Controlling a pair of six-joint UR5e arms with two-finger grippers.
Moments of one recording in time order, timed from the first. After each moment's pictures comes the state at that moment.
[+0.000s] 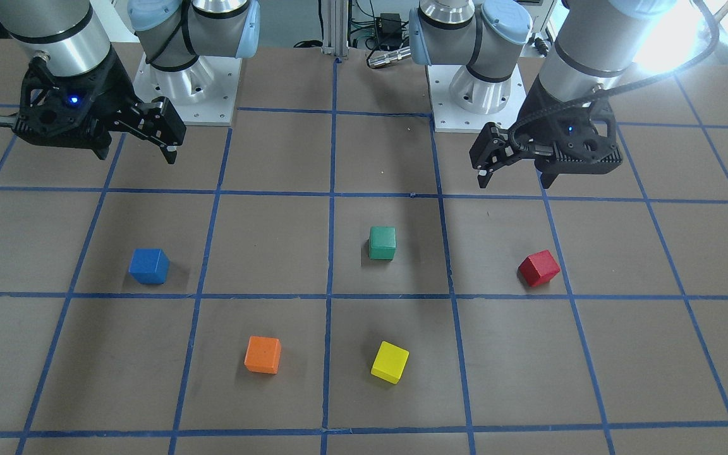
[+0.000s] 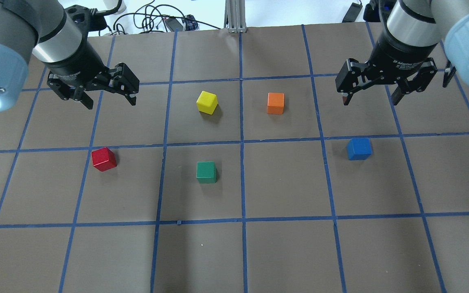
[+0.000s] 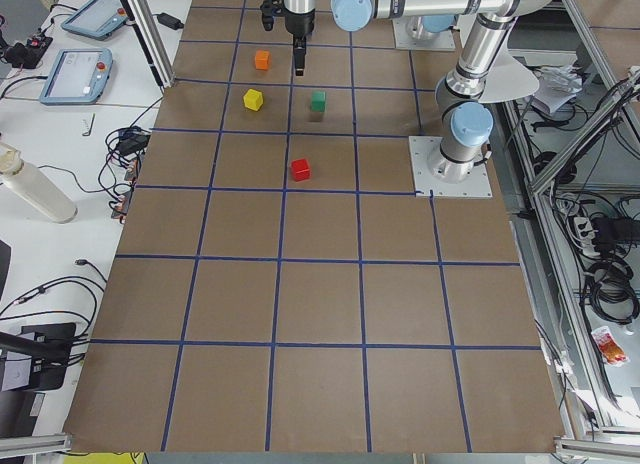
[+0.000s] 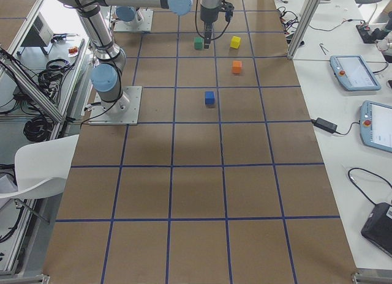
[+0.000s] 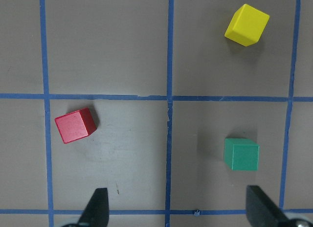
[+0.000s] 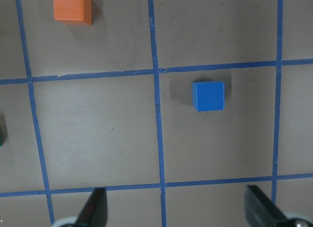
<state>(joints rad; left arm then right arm) -1.53 -1.57 -1.64 -1.48 1.54 0.01 1.54 -1.60 1.62 -1.56 -1.57 0.02</state>
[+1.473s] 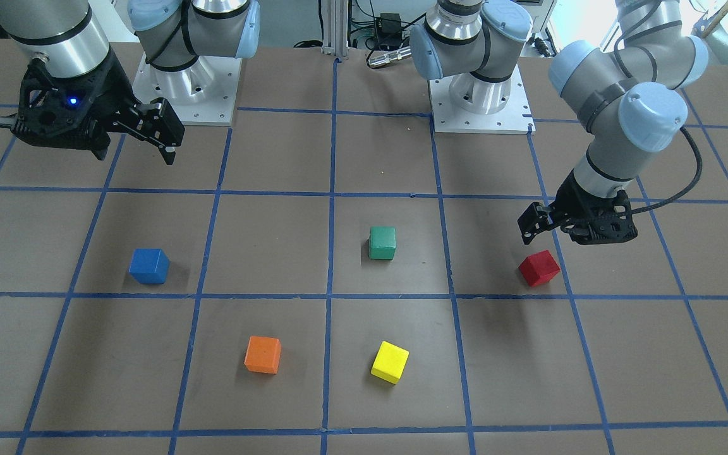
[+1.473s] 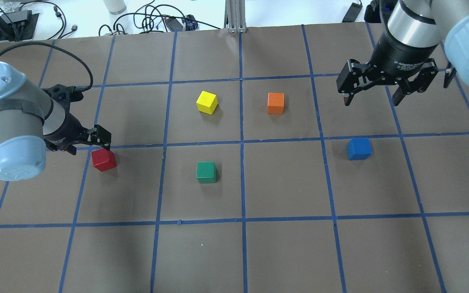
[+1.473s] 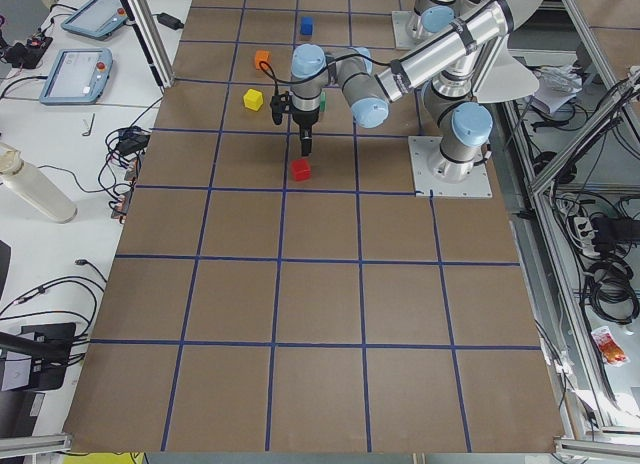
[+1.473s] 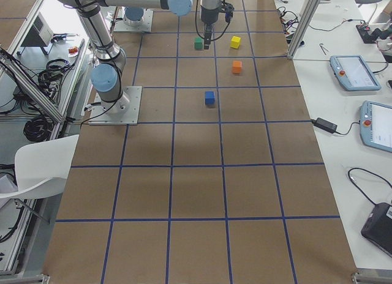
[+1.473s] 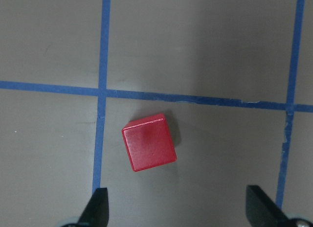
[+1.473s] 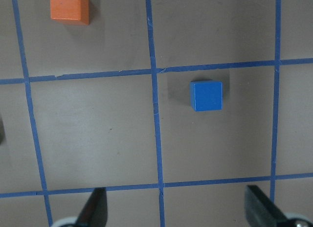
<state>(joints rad) -1.24 -1.65 -2.08 -0.95 1.55 0.24 1.53 -1.60 1.62 -1.57 -1.58 0.02</state>
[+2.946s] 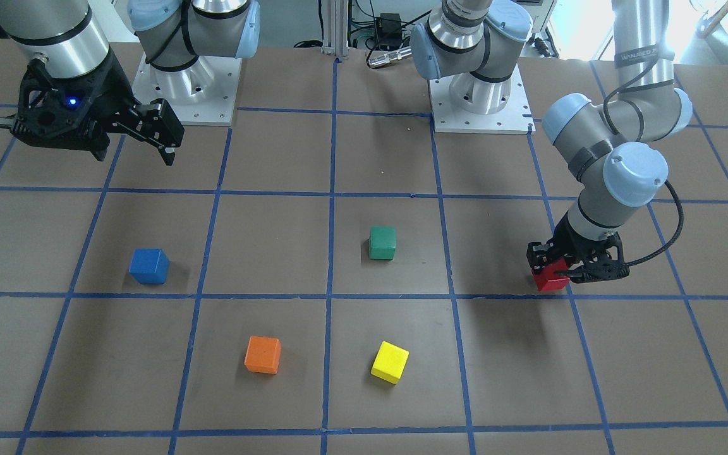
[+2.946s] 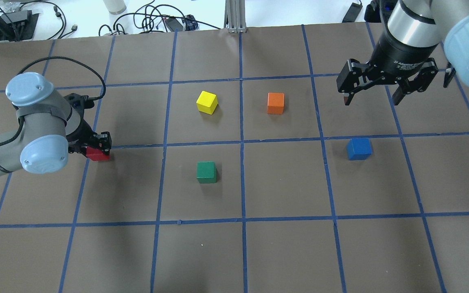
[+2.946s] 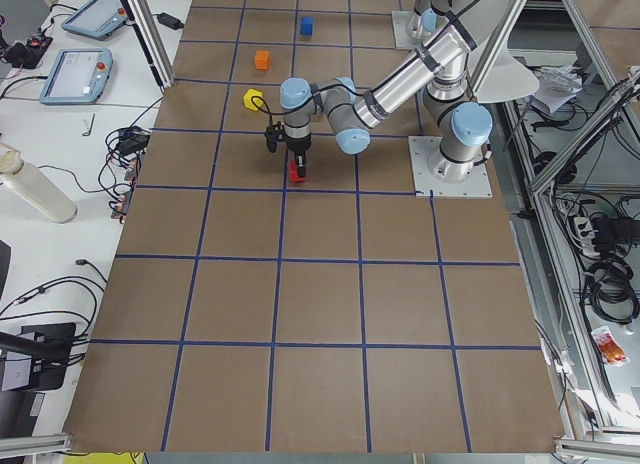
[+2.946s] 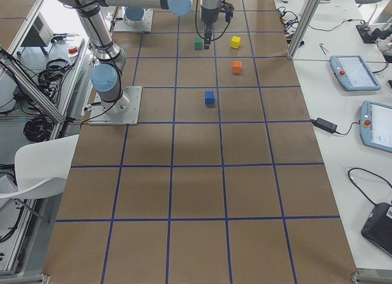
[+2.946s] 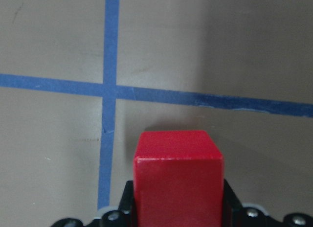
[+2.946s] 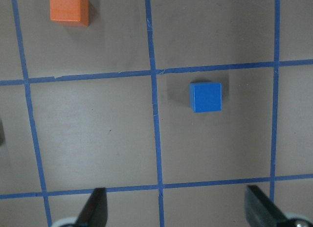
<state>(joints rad) -1.26 -1.82 -2.01 -0.85 1.62 0.22 1.53 -1.60 1.62 -1.57 -1.58 0.02</state>
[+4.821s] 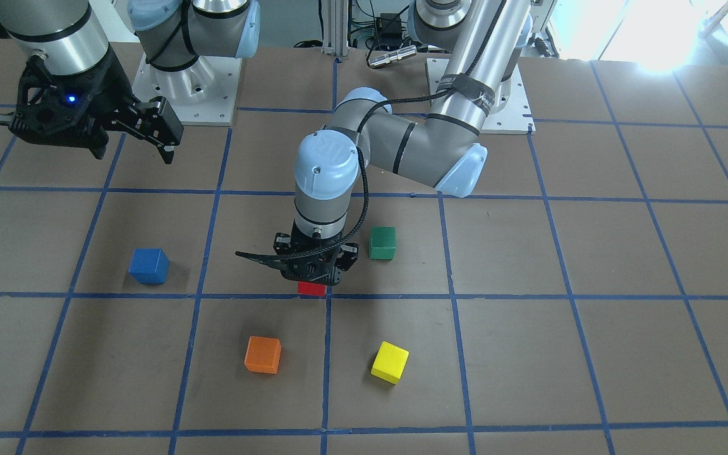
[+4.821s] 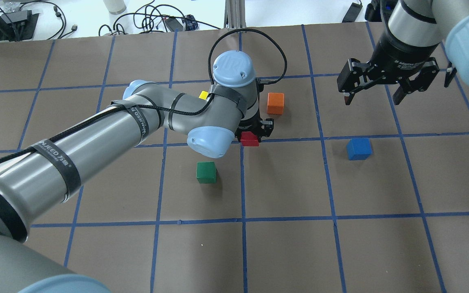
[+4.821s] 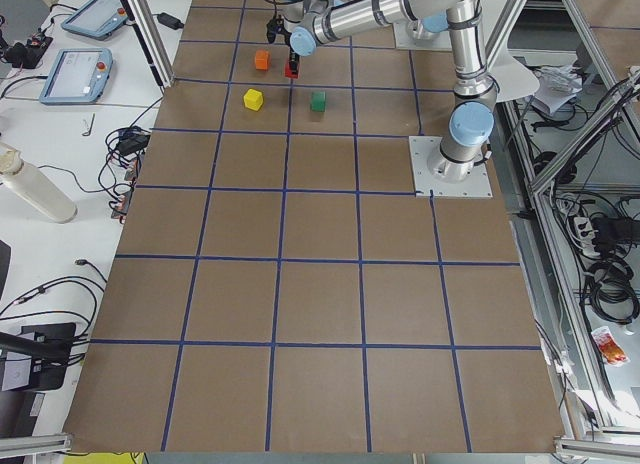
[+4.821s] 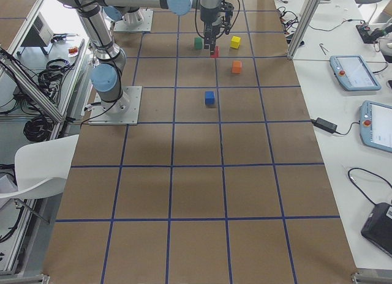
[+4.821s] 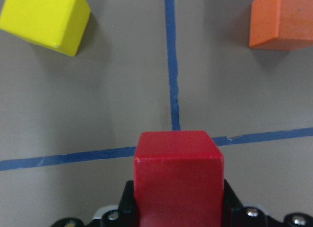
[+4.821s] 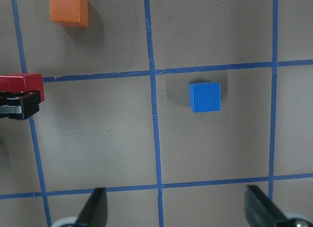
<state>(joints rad) -2.00 -2.08 -1.65 -0.93 1.51 -0.33 1.53 -1.61 1.62 -1.57 -1.58 0.02</state>
